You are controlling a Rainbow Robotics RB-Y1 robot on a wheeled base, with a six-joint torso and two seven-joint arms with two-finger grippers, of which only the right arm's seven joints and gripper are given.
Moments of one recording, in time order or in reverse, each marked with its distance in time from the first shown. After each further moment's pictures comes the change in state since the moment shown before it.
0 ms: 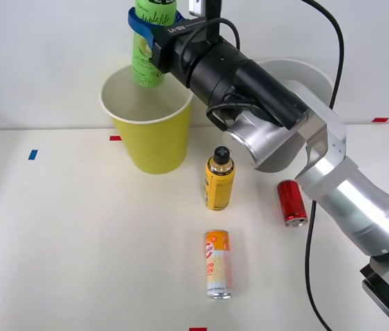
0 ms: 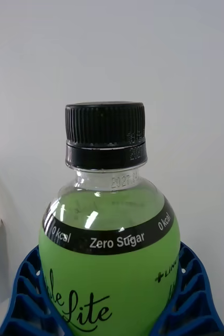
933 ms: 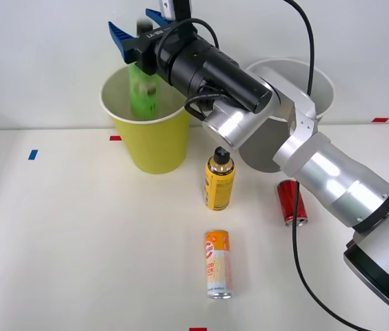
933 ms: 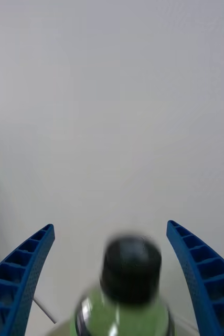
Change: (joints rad) arm -0.168 0.045 0.081 0.267 0.062 -0.024 -0.035
